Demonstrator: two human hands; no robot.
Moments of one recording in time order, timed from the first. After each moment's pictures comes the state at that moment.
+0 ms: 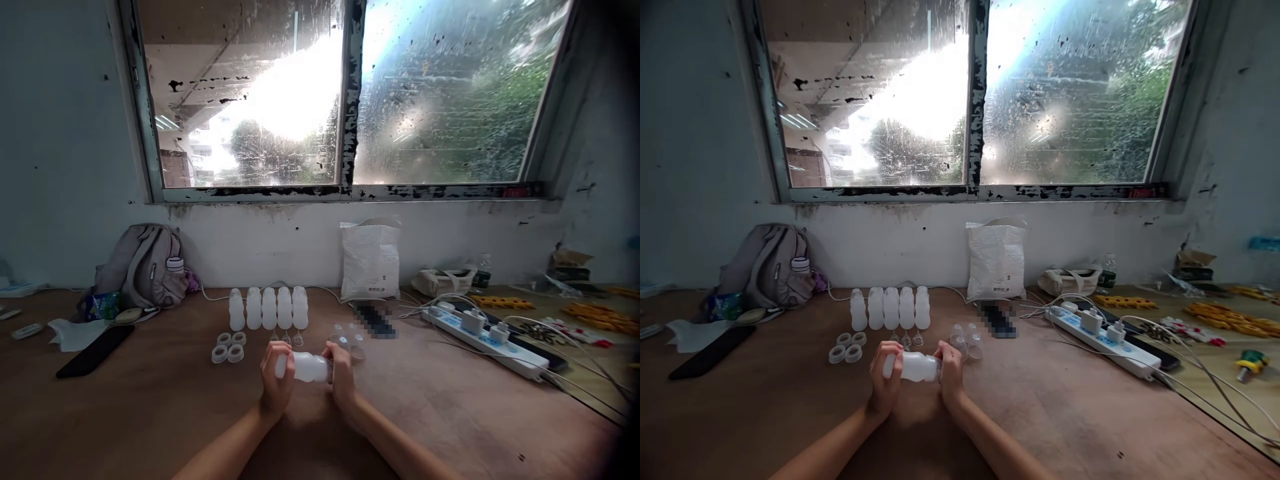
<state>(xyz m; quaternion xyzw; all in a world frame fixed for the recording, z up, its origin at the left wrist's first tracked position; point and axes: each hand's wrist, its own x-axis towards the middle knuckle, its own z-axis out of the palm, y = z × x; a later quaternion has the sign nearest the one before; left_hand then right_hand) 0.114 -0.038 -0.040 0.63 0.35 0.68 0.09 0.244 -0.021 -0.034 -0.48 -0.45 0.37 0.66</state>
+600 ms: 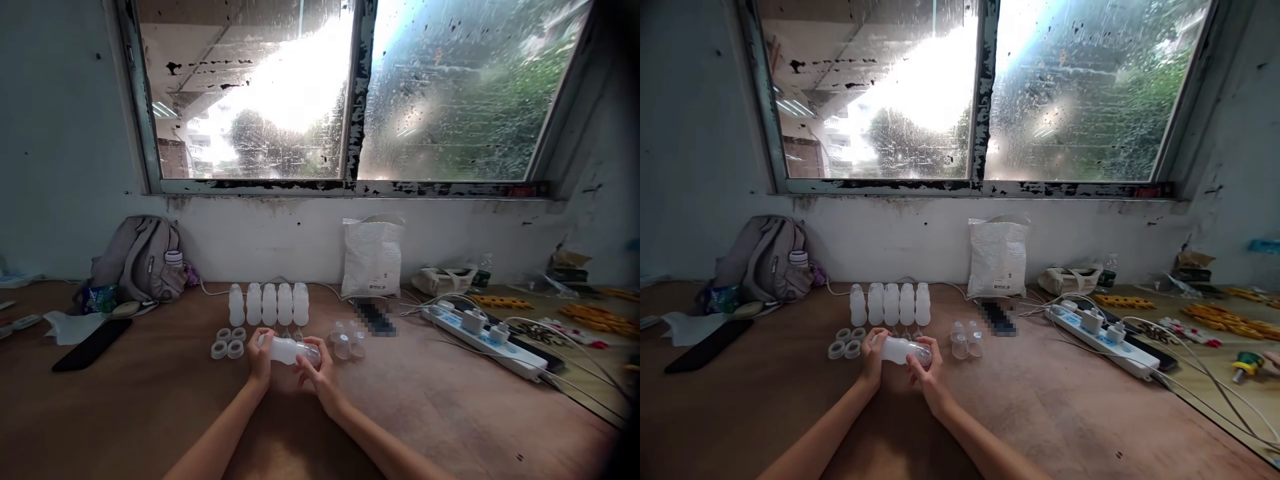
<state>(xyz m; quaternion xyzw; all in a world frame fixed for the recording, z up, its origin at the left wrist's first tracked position) 0.091 0.002 -0.039 0.41 0.44 0.71 0.38 0.218 -0.035 -0.039 -0.36 -0.56 0.46 0.59</state>
